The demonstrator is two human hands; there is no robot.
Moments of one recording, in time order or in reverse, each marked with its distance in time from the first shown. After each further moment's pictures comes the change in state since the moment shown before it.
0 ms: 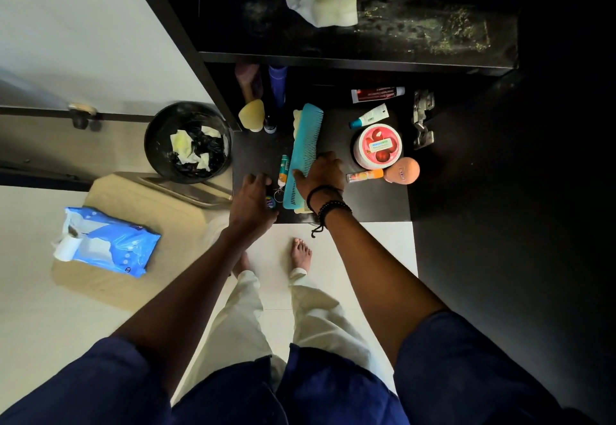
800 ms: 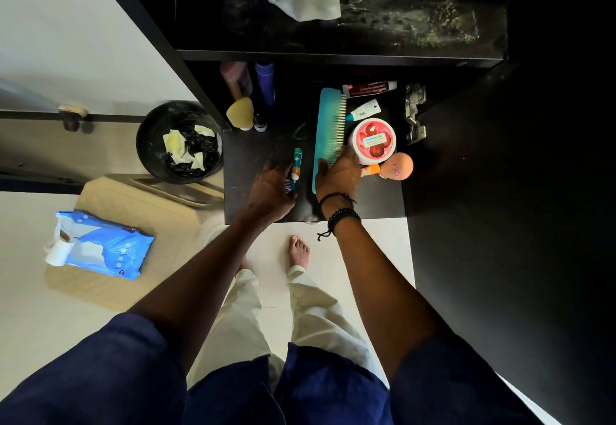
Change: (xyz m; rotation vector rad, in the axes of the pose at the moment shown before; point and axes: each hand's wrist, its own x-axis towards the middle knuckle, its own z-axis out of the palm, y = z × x) left_hand 0.028 0.038 0.017 -0.021 -0.065 0.109; right_hand -0.001 0.028 -0.019 0.193 0.265 0.016
